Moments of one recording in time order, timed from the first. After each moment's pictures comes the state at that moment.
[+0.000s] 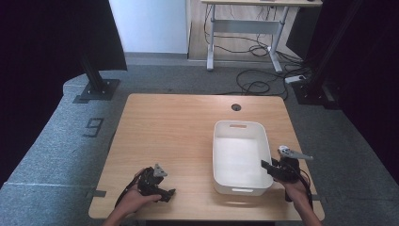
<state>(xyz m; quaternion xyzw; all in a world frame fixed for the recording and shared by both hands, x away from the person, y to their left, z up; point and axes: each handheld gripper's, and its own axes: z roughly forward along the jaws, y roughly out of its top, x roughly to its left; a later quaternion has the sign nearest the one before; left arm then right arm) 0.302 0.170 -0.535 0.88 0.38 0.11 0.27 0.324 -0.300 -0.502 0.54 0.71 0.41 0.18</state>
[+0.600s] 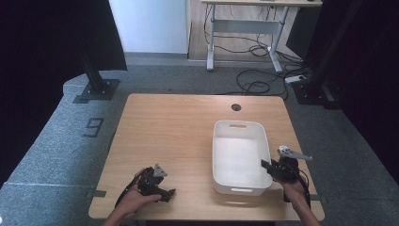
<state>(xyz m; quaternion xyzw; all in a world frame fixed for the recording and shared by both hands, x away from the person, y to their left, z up) 0.302 0.170 -0.535 0.88 0.38 0.11 0.27 0.323 -0.295 -0.501 0.55 0.70 0.41 0.18</state>
